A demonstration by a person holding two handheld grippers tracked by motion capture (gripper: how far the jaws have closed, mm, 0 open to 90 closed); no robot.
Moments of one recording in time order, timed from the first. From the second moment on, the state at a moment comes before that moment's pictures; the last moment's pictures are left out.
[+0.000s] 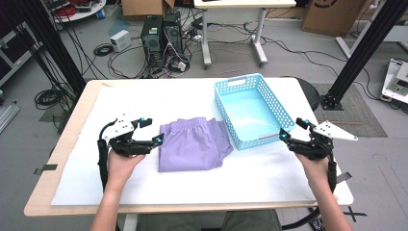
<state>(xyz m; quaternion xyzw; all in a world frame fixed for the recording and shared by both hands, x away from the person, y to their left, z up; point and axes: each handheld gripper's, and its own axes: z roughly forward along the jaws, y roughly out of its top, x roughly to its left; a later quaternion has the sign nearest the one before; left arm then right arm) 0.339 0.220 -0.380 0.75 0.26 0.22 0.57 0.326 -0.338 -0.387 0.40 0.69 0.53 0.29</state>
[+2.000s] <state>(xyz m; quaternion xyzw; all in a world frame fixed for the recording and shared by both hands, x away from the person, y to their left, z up) 0.350 0.218 -0.399 0.77 0.29 0.18 0.54 0.333 -0.318 -0.423 0.44 0.73 0.36 0.36</state>
